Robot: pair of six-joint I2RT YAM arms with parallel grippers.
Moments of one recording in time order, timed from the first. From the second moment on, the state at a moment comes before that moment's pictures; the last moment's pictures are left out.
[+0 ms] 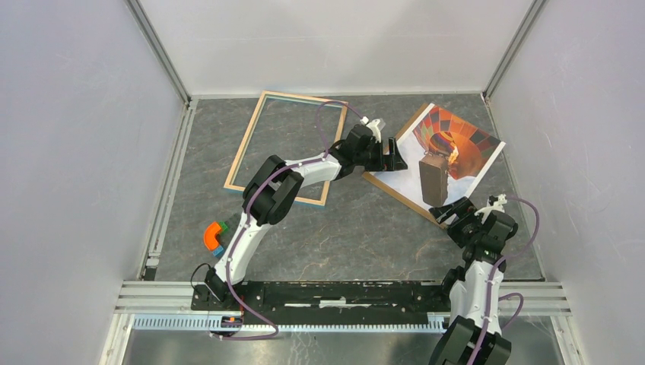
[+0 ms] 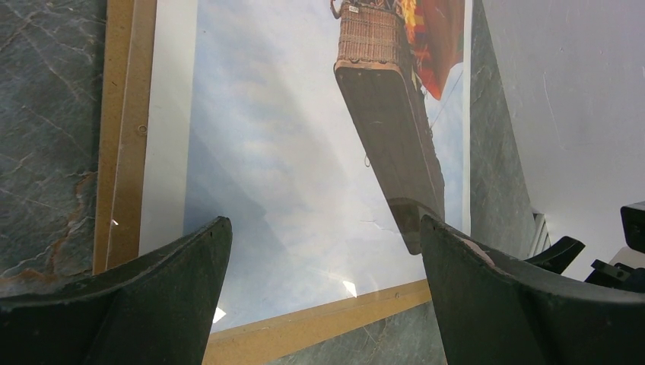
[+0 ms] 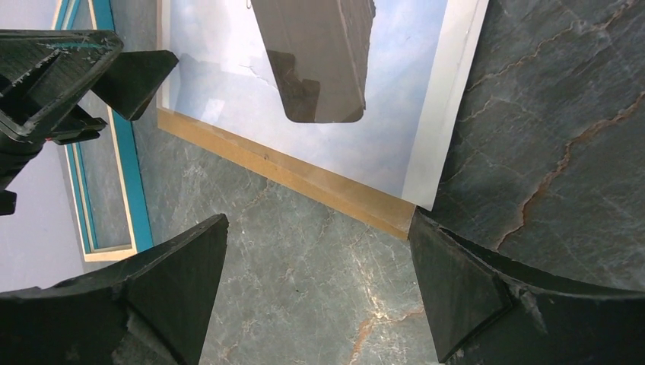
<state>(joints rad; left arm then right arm) -0.76 2.38 1.72 0.17 0.35 -0.69 -0.50 0.64 0.14 -0.18 -0.56 0.54</state>
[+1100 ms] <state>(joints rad) -0.76 2.38 1.72 0.17 0.35 -0.69 -0.50 0.65 0.02 0.24 -0.49 0.83</state>
